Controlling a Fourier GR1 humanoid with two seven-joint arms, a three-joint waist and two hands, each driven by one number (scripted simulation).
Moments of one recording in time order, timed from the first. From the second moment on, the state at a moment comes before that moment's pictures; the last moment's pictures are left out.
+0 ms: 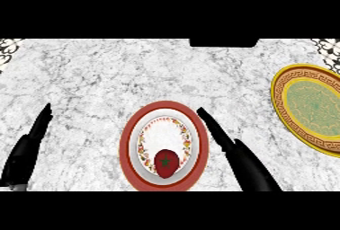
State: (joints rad) left arm 0.07 0.49 -0.10 -1.45 0.04 0.20 -0.15; right arm -0.25 -0.42 0.68 -2.05 0.06 -0.29 0.69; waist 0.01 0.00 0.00
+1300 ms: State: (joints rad) left arm 0.07 0.39 -0.03 -1.47 -0.08 0.14 -0.13; right arm -0.39 -0.16 0.63 -1.53 0.14 0.22 0.62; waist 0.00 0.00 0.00
